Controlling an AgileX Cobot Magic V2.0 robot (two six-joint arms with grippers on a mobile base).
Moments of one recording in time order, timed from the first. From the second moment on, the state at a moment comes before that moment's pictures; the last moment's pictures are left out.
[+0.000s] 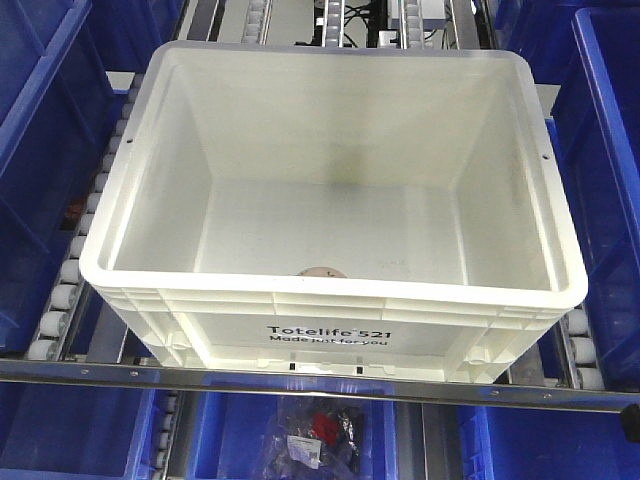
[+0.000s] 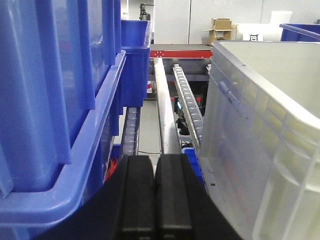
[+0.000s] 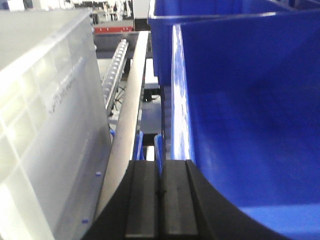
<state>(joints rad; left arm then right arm) -0.08 -0.01 0.03 -0.08 0.05 -0.02 -0.04 -0.01 0.03 -0.09 0.13 0.10</state>
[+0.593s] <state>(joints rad) -0.08 -0.01 0.03 -0.08 0.05 -0.02 -0.04 -0.01 0.03 -0.08 0.11 0.10</state>
